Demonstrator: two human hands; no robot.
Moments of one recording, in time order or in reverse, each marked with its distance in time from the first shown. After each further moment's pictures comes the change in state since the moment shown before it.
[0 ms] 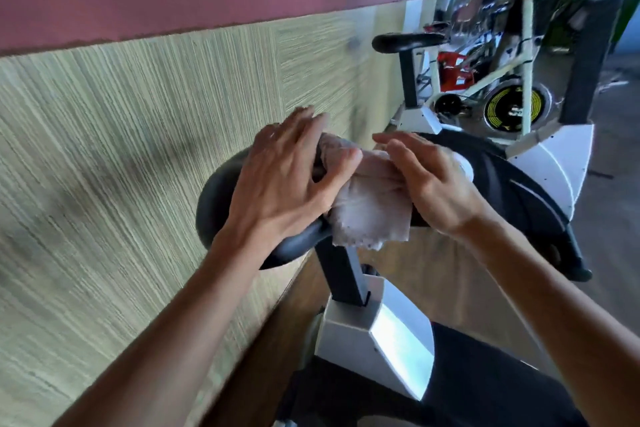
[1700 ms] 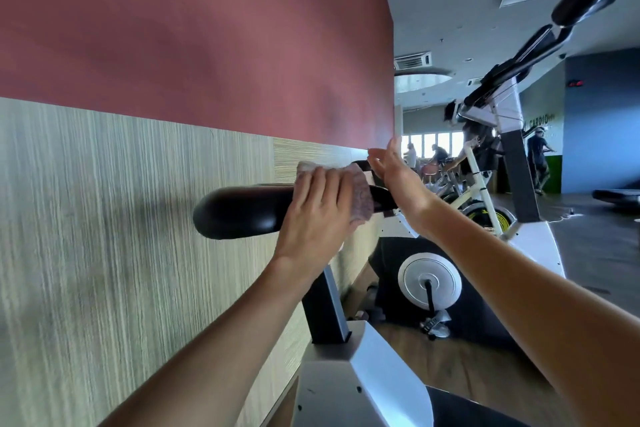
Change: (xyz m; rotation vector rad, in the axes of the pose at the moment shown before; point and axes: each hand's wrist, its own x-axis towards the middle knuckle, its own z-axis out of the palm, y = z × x) left_hand -0.046 0.038 0.097 0.876 0.441 0.273; right_hand -0.027 0.030 0.000 0.394 0.101 -0.018
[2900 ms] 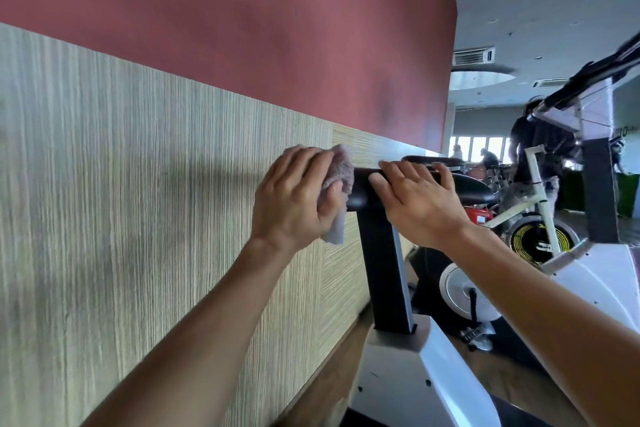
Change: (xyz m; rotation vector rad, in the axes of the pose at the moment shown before) left_hand -0.079 -0.116 0.012 -0.392 0.426 -0.225; right_hand -0.032 -0.012 0.098 -1.143 -0.053 -0.336
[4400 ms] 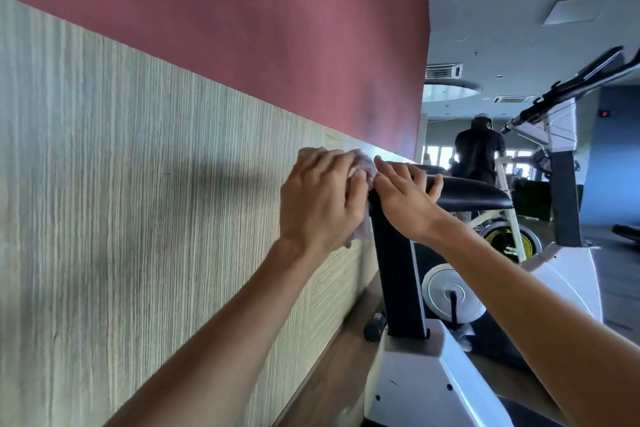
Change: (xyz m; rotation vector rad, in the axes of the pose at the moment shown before) left_hand 0.008 0.002 -0.010 -0.230 -0.170 -0.284; right_hand 0.014 -0.062 0.004 0.360 -0.113 0.216
